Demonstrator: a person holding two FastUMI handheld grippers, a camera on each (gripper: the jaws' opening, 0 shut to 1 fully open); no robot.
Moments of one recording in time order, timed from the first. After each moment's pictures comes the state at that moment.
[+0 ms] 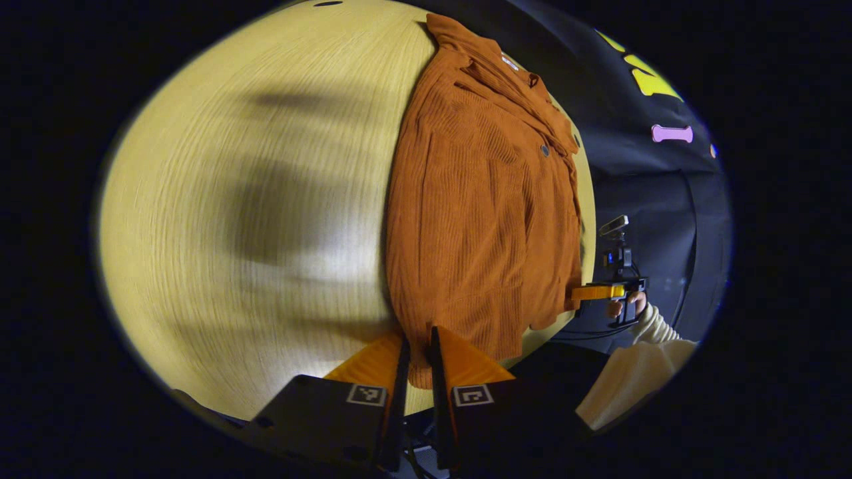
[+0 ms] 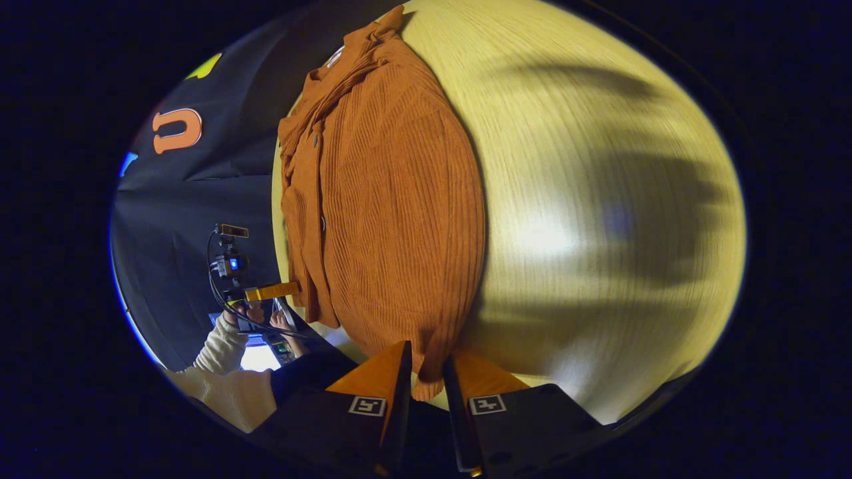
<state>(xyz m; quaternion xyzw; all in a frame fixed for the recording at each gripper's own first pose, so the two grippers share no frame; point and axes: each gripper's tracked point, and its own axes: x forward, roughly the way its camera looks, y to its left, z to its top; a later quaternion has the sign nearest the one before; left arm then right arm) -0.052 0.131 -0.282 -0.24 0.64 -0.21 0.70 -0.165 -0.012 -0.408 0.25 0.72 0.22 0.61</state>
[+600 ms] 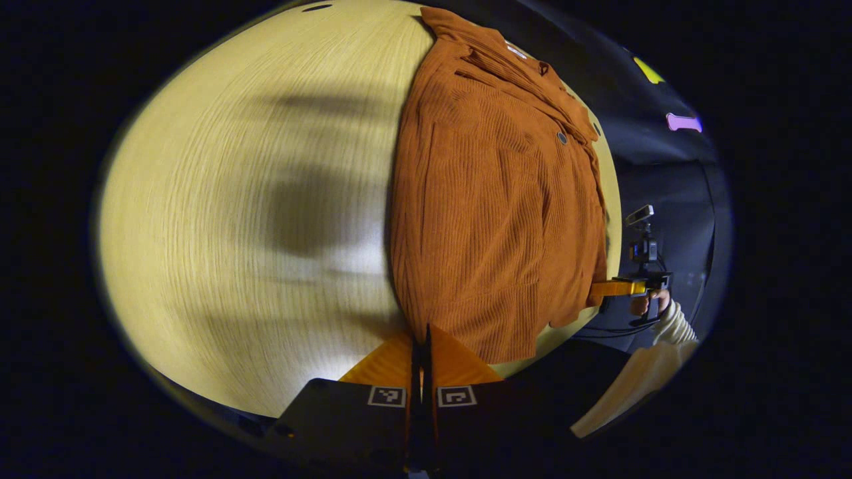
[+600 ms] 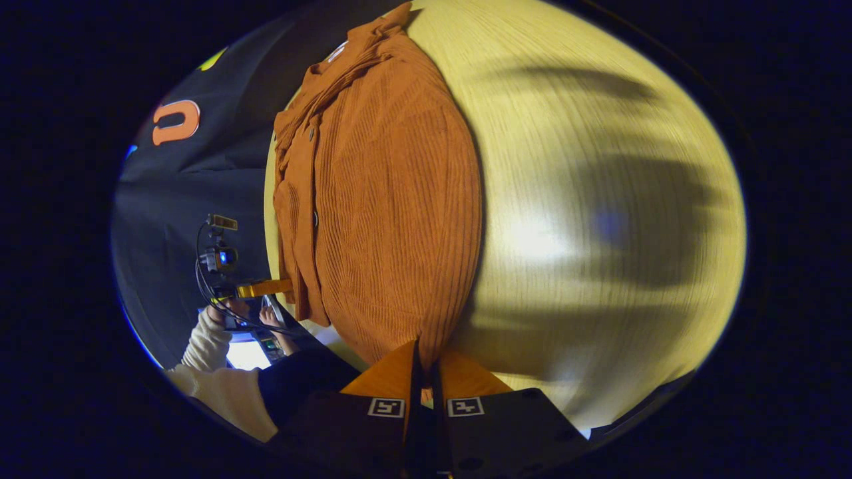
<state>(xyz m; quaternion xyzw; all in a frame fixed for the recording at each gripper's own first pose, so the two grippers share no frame) -0.049 0.129 -0.284 -0.16 0.66 -0.17 0.72 -0.167 -0.014 -0.414 0.21 0.72 0.22 0.63</state>
